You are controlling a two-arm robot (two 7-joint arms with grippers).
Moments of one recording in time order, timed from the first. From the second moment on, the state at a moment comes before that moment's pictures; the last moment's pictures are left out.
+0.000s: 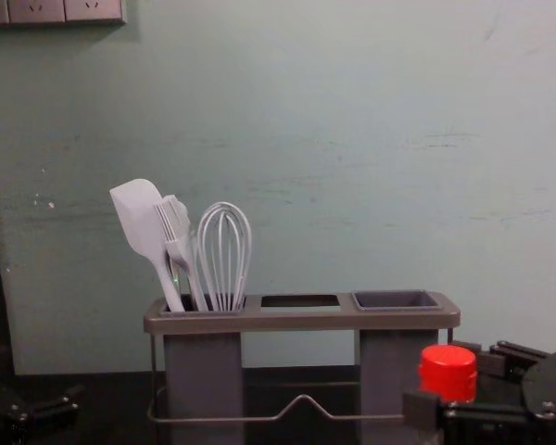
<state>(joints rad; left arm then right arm) -0.20 0.60 0.45 -1.41 -0.25 -0.12 0.03 0.08 0.61 -0.37 -1.66 0.53 -0.07 0.60</state>
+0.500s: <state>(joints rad) -0.20 0.60 0.45 -1.41 -0.25 -0.12 0.03 0.12 0.58 -0.40 -1.63 0.52 -0.06 0.58</state>
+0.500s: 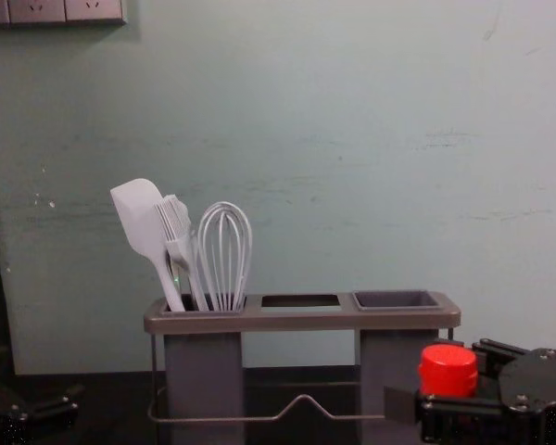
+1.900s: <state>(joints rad) -0.20 0.60 0.45 -1.41 -0.25 -0.12 0.03 0.07 0.61 -0.36 -1.68 0.52 -0.08 0.57</state>
